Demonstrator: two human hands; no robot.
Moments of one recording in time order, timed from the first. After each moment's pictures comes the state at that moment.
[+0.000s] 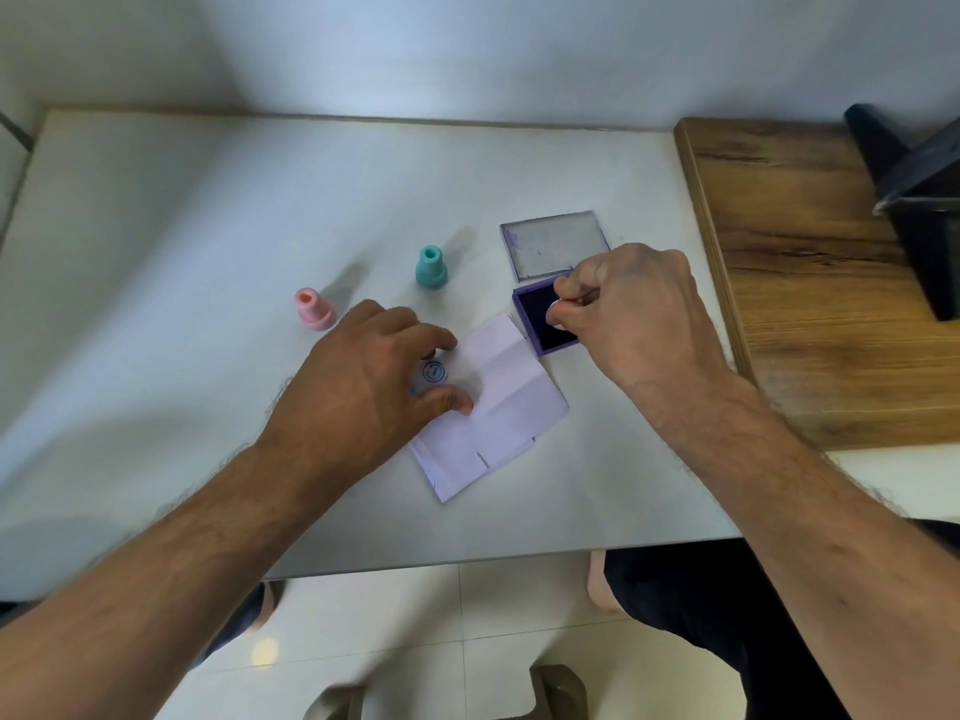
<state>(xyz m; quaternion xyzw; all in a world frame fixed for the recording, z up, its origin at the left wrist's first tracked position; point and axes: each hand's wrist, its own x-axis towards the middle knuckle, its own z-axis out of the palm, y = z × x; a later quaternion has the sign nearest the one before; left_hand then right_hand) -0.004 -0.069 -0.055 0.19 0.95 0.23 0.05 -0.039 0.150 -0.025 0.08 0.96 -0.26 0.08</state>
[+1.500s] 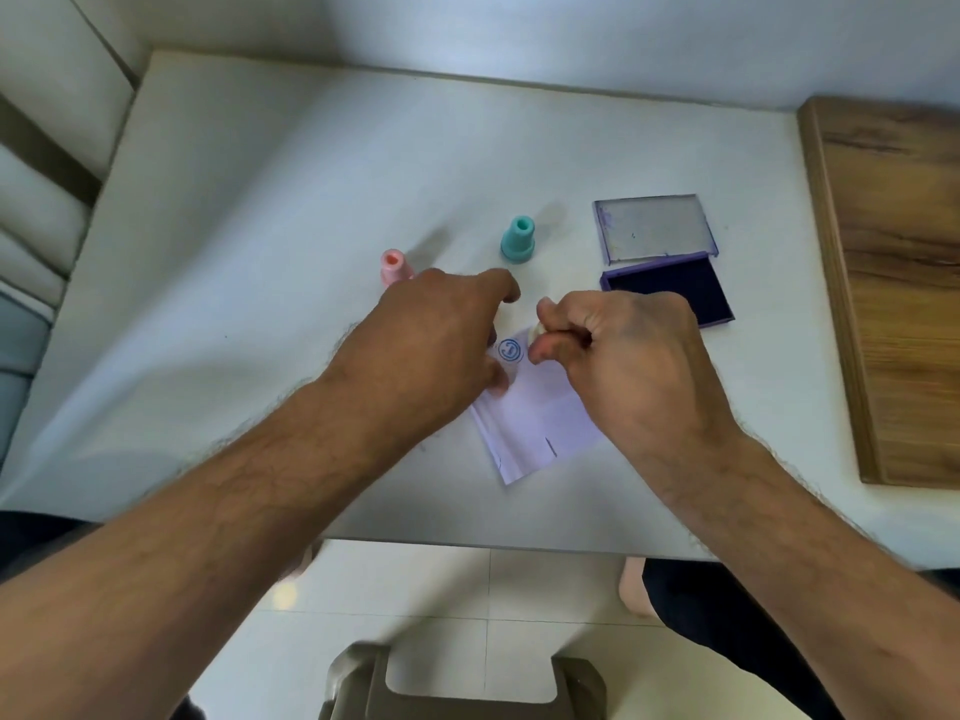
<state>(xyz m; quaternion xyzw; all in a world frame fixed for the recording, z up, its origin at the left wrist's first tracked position) -0.015 -0.072 -0.033 0.11 0.96 0.19 0.17 -0.003 0.093 -0.050 -0.09 0.94 -0.32 0.02</state>
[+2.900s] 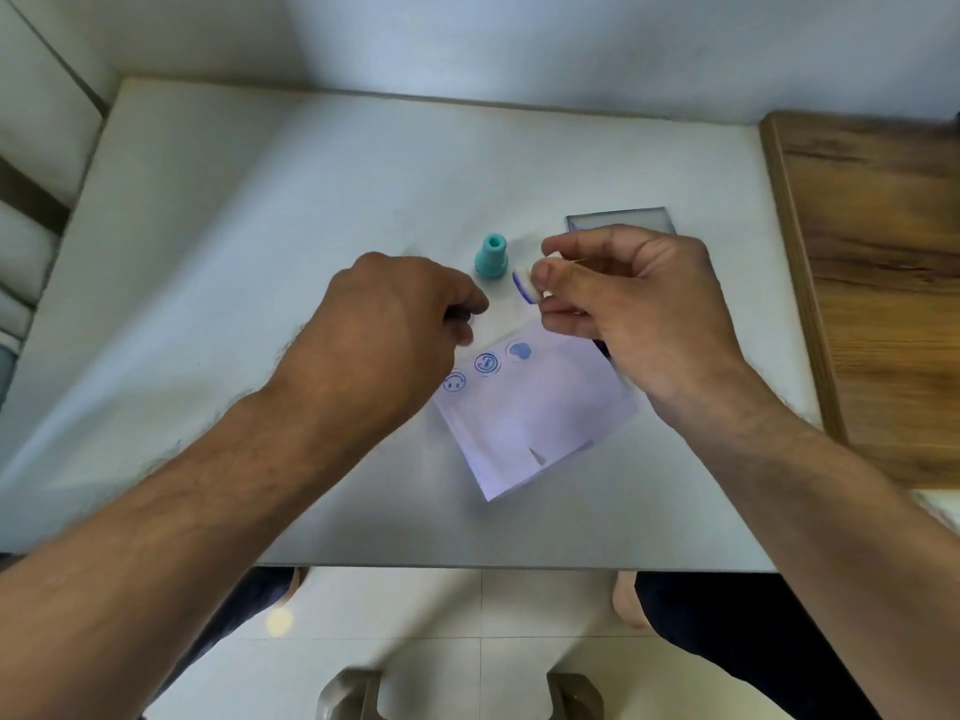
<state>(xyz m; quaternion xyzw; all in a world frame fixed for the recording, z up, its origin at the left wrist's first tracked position) -0.022 -0.073 -0.016 0.04 0.97 0.23 0.09 -0.033 0.099 -0.015 0.16 0.75 -0.64 0.08</state>
